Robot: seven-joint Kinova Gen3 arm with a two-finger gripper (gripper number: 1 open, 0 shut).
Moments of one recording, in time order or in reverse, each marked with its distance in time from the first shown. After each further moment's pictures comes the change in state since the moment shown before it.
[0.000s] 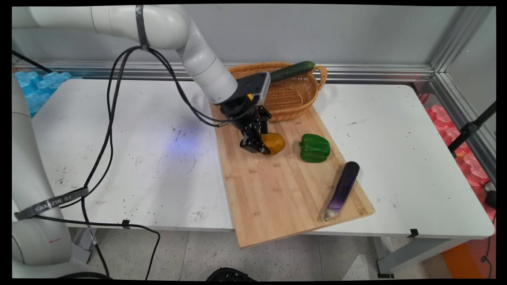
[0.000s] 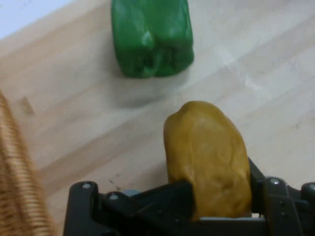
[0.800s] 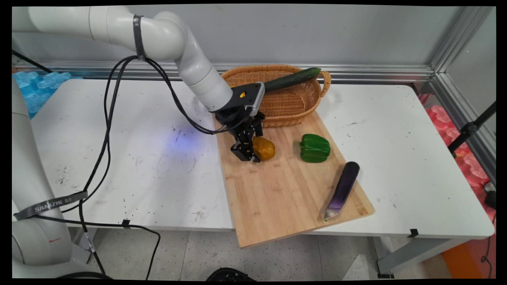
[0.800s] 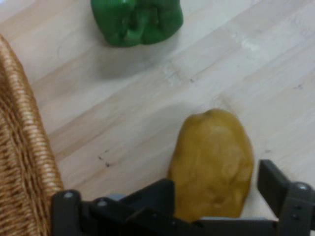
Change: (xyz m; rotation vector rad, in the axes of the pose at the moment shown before) arm -0.024 0.010 0.017 0.007 -0.043 0.057
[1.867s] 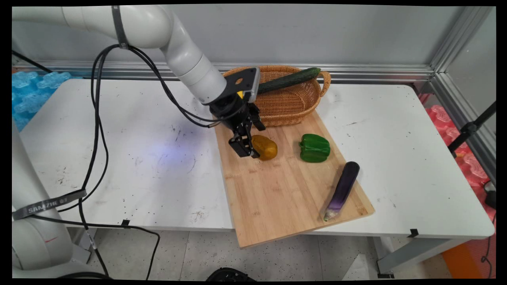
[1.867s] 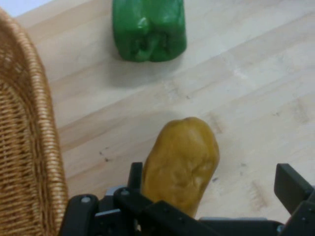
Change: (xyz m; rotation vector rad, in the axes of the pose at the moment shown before) arm 0.016 0.016 -0.038 0.031 0.029 -0.115
